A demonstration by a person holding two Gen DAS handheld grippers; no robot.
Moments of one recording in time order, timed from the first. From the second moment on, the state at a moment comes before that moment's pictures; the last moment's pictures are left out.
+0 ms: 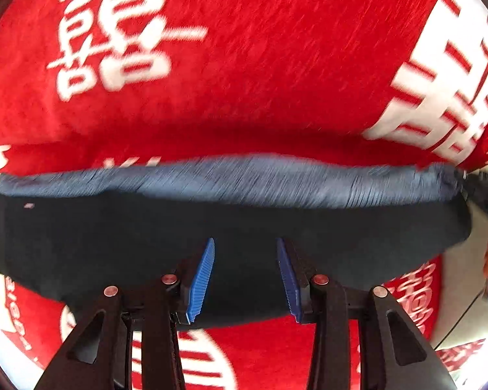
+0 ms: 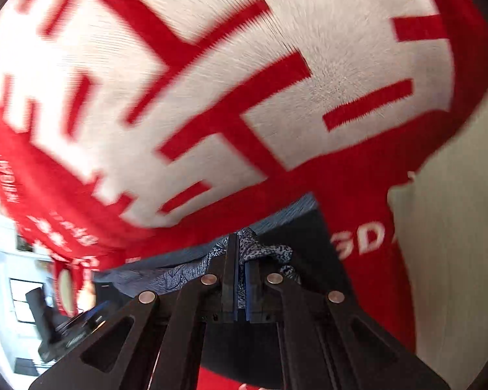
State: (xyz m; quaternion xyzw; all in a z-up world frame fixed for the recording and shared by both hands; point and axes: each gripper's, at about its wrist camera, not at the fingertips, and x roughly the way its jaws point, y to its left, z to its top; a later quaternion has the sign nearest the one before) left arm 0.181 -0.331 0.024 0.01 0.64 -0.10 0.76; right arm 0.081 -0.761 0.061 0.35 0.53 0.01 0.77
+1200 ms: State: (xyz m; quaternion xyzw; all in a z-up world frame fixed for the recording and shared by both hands) left arm 0.188 -0.432 -0.031 0.13 0.65 -0.07 0.75; right arm 0.003 -0.723 0.021 0.35 0.50 -0.04 0.79
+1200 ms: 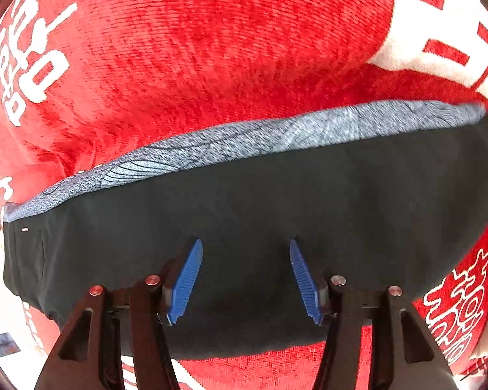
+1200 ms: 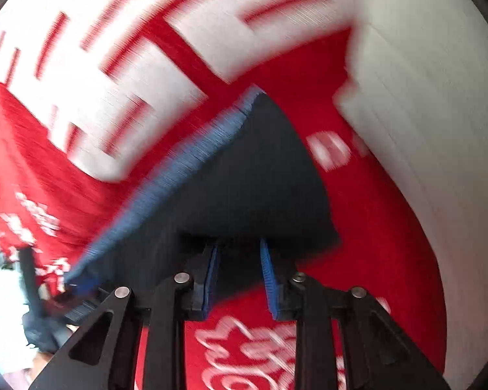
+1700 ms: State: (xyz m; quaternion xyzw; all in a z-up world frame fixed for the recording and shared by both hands) left arm 0.167 -0.476 -0.003 0.10 0.63 -0.13 0.76; right arm -0.045 -0.725 -0.017 0.44 0.48 -0.09 0.76
